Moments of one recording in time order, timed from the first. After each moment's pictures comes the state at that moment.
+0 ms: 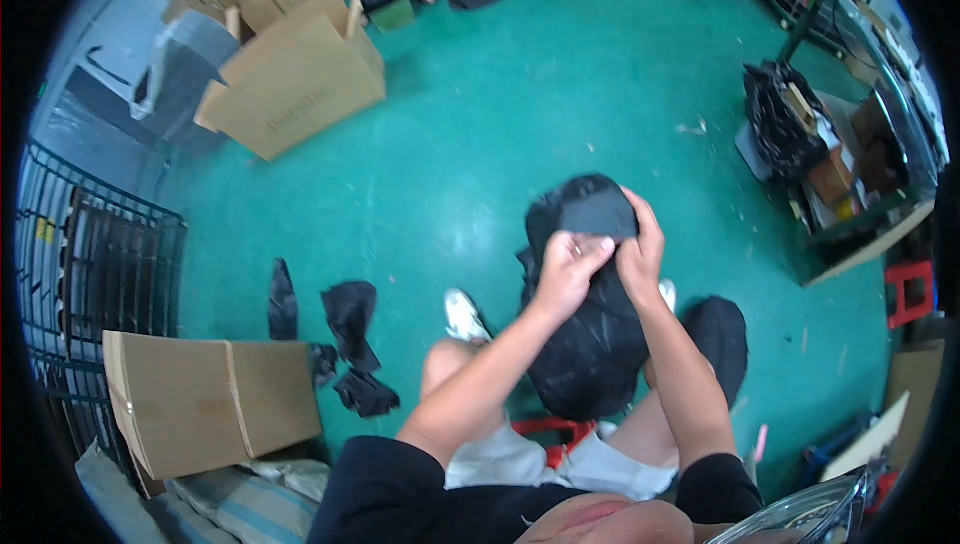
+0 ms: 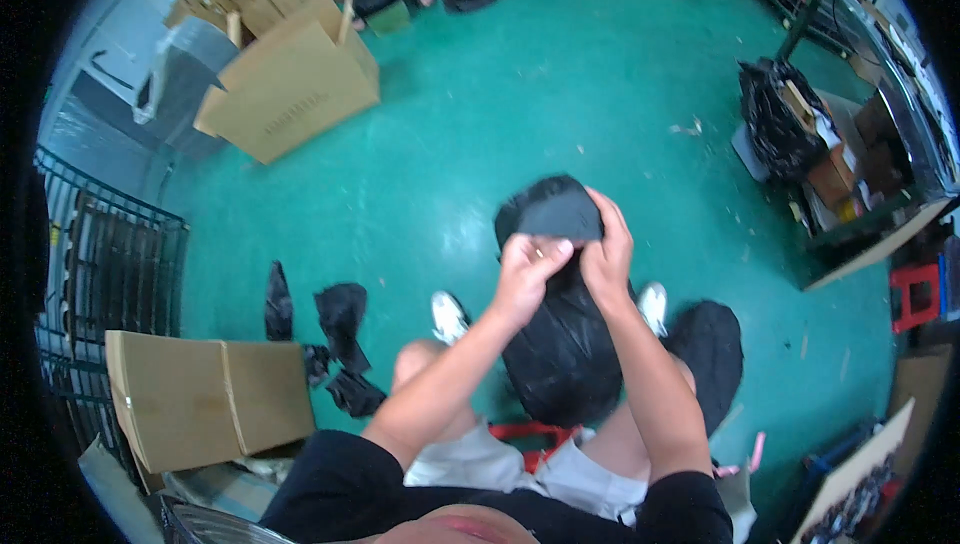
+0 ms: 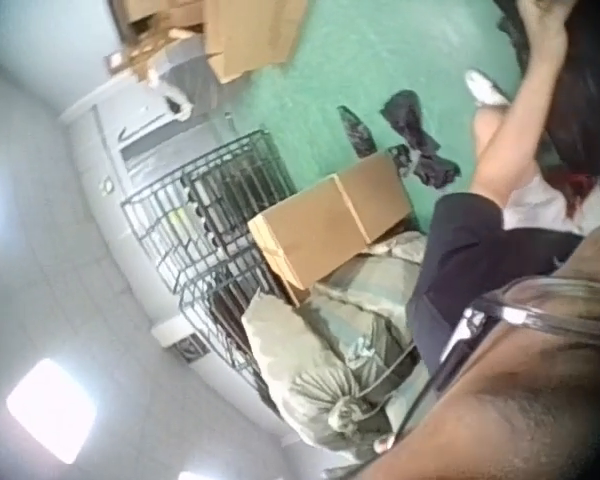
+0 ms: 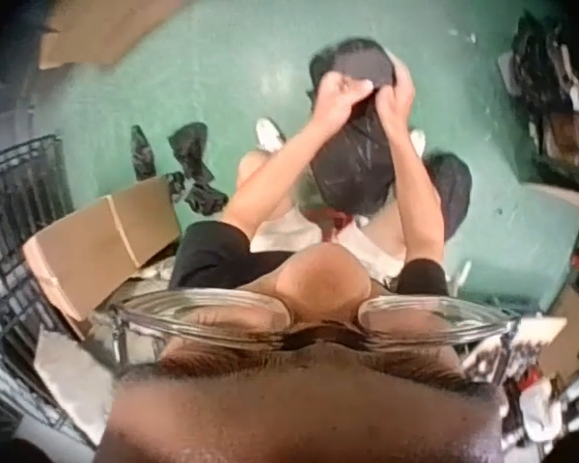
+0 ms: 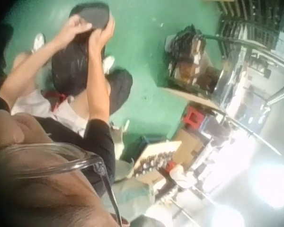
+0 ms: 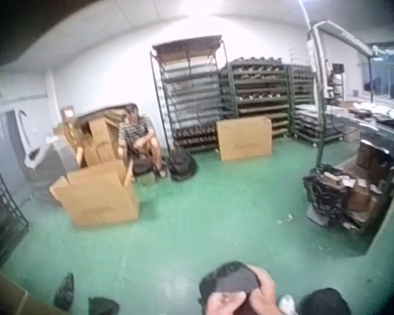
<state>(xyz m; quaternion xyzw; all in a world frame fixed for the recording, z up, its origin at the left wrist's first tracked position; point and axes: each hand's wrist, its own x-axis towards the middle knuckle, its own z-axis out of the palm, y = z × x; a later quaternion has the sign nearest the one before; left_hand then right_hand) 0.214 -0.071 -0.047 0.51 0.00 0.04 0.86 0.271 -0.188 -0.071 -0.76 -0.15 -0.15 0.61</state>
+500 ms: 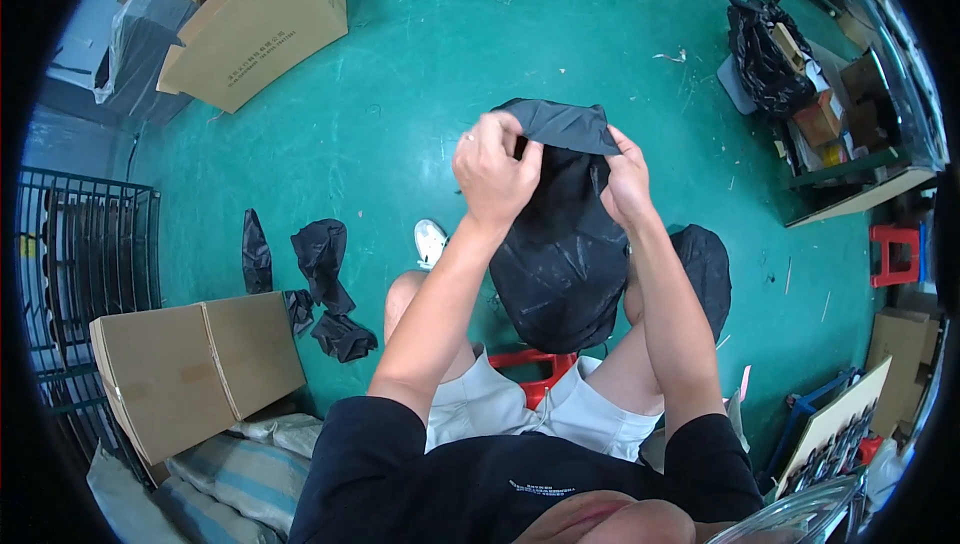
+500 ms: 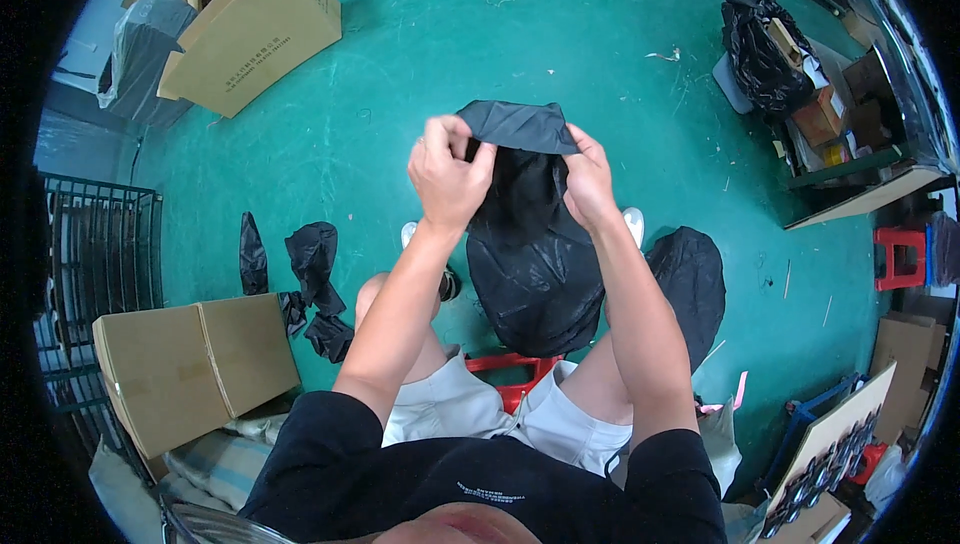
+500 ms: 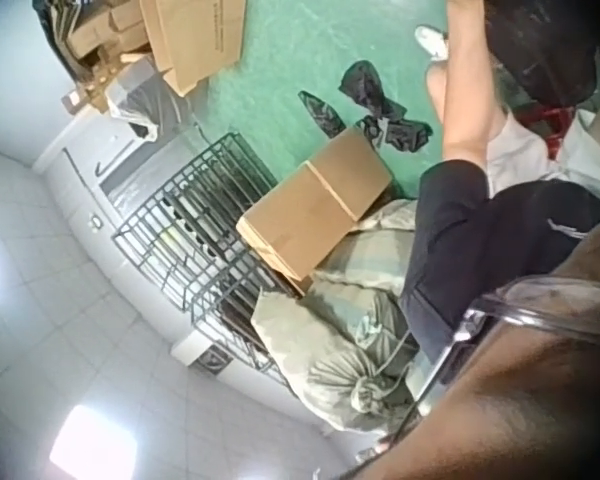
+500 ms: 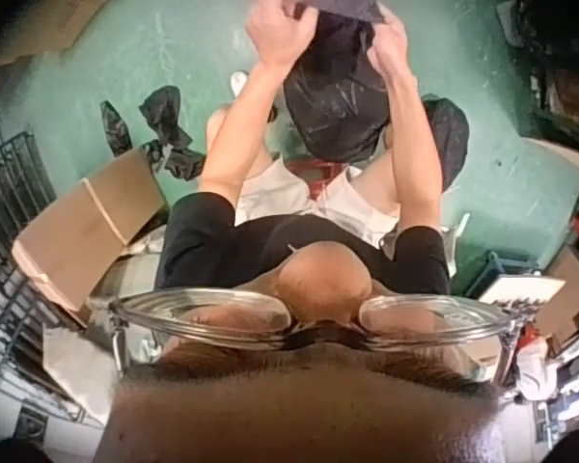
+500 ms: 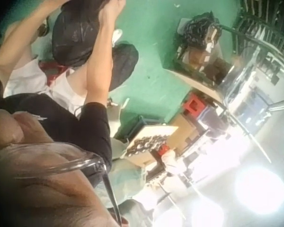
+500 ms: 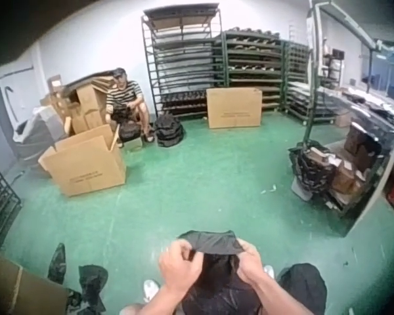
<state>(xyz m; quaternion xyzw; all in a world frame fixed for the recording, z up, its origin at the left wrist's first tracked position) 0.215 -0.045 -0.037 0.87 0.05 0.32 0.38 0.261 -0.209 -0.082 -0.47 -0.02 0.13 0.87</state>
